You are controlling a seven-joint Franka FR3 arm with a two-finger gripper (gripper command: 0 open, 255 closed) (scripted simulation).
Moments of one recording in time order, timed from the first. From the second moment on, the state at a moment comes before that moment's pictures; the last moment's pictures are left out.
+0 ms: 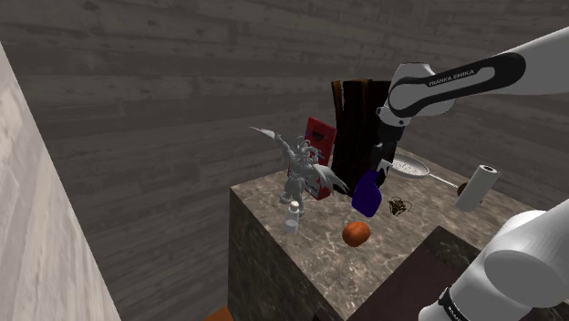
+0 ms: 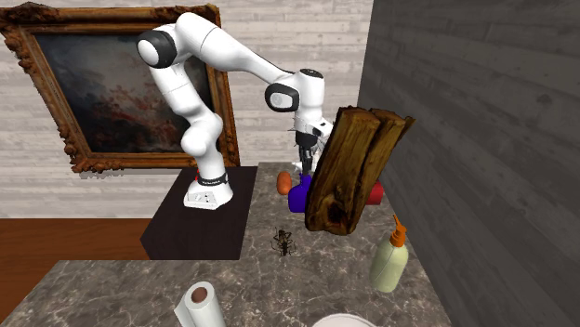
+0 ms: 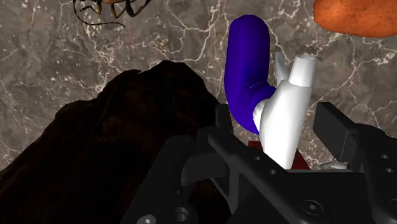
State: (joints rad) arm -0.10 -0.34 -0.27 -2.45 -0.12 2.09 -0.35
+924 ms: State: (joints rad) arm -0.09 -0.36 -0.27 -2.41 -0.12 2.03 -0.35
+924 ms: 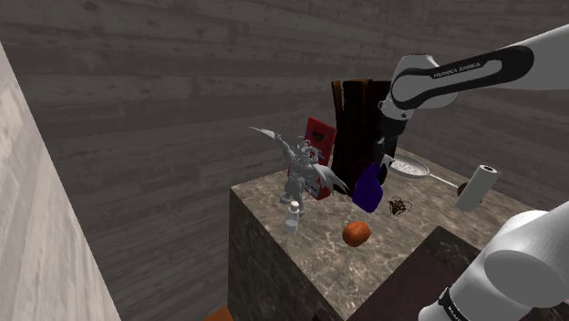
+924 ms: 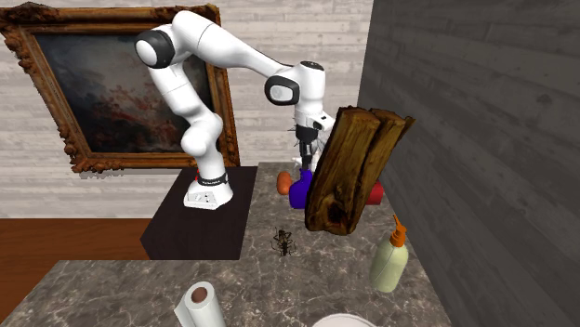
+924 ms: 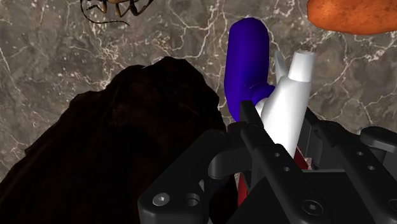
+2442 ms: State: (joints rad) arm -0.09 -0.41 -0.24 -2.15 -0.11 1.71 -0.35
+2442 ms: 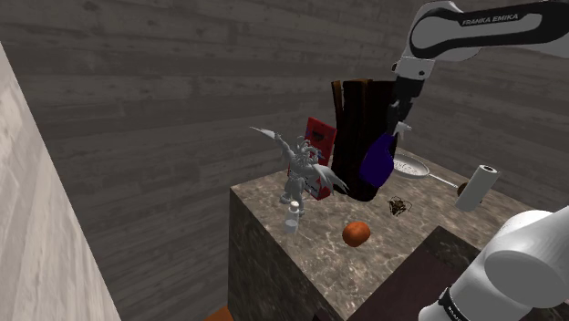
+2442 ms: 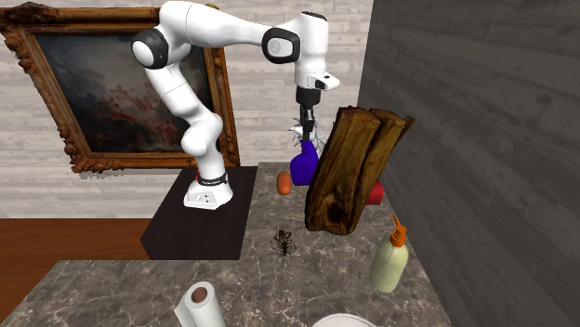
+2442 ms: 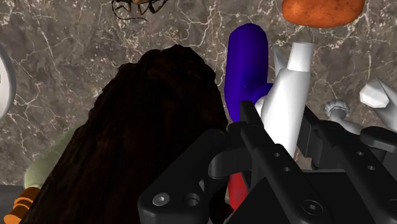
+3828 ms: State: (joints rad) arm -0.08 -0.35 -0.23 -1.81 -0.10 1.43 -0.37
